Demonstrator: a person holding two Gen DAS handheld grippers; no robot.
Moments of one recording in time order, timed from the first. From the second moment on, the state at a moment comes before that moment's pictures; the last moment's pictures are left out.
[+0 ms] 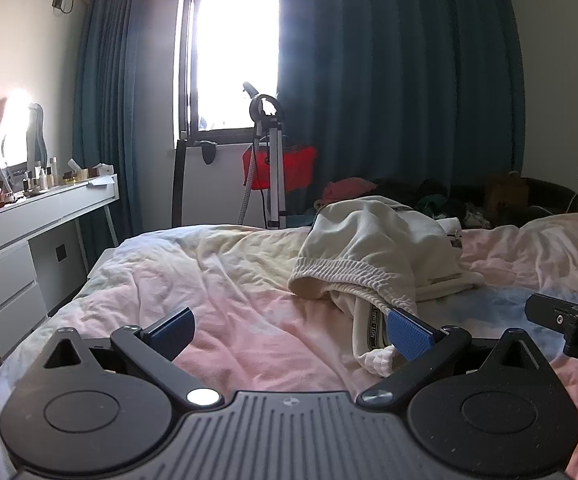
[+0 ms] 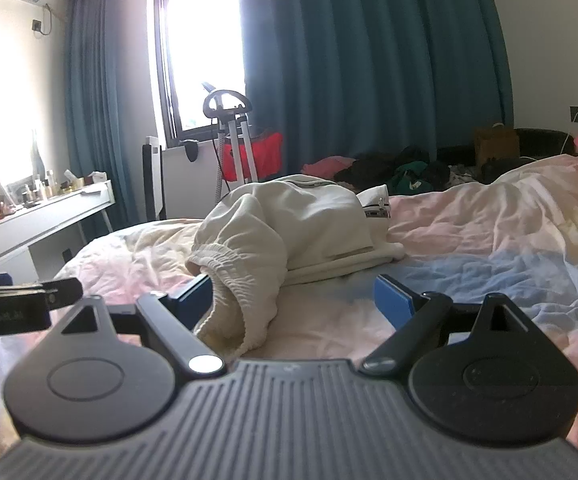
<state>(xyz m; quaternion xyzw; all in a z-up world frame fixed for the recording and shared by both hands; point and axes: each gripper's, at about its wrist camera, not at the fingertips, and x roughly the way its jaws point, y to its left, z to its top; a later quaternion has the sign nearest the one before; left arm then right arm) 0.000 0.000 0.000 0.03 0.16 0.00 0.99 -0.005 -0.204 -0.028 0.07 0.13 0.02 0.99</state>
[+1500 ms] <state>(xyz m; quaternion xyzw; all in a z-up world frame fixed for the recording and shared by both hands) 0.030 -0.003 0.023 0.08 0.16 -0.03 0.98 -0.002 -0.204 -0.029 0.10 0.12 0.00 0.99</state>
